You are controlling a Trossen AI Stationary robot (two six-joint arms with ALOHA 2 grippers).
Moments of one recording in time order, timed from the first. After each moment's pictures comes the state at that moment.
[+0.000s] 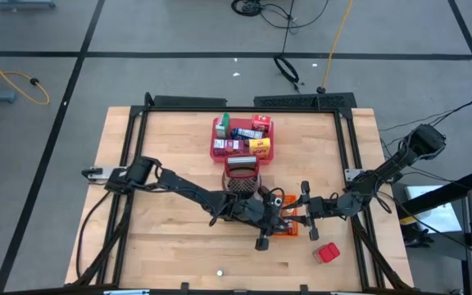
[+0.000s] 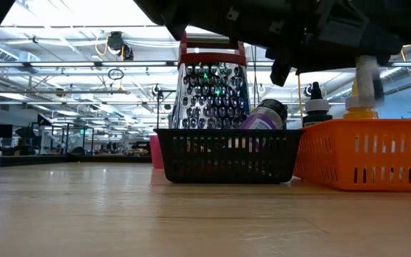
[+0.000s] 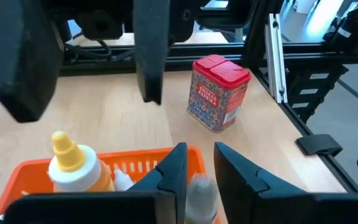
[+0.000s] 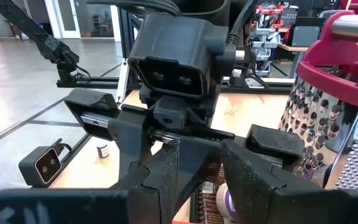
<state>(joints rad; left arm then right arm) -0.26 2.20 1.54 0.31 0.00 -0.08 0.65 1.15 0.28 0.79 0.53 0.09</state>
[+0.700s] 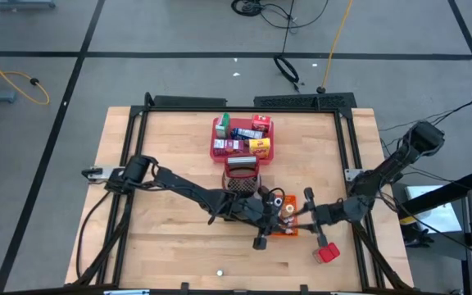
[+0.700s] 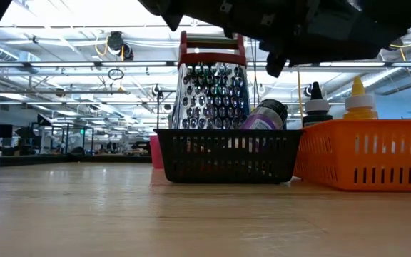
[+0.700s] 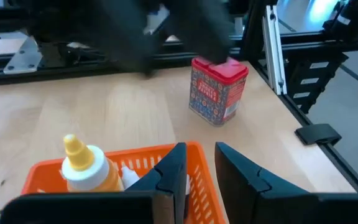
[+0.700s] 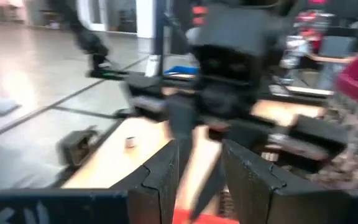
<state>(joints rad) -0.26 2.16 1.54 0.24 0.00 -0.03 0.74 1.12 0.28 0.75 0.52 0.03</state>
